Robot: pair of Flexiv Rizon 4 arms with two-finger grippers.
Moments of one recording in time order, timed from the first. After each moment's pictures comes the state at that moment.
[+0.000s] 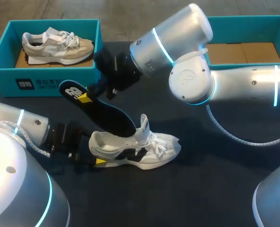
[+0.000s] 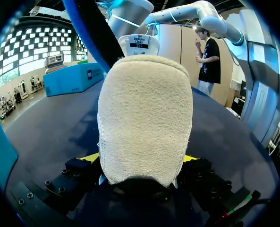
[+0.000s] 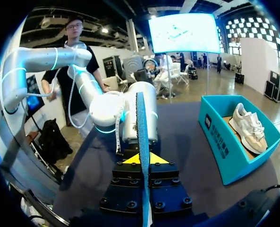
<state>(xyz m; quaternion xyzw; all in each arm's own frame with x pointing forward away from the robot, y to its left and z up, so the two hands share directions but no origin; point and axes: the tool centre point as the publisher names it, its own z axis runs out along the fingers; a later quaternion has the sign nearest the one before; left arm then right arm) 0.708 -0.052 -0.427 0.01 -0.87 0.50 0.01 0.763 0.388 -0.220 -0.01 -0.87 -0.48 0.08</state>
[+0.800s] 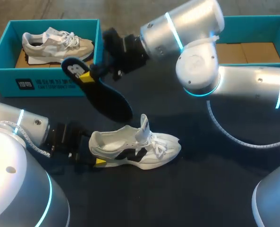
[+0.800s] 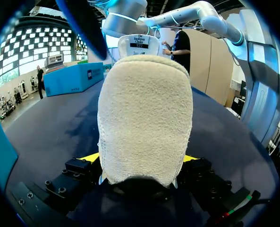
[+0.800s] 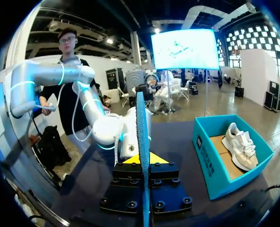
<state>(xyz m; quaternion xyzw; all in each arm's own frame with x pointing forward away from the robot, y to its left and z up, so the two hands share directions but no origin) 0.708 -0.052 -0.427 0.01 -0.87 0.50 0.01 0.792 0.377 -0.156 0.00 -0.83 -0.55 0.08</state>
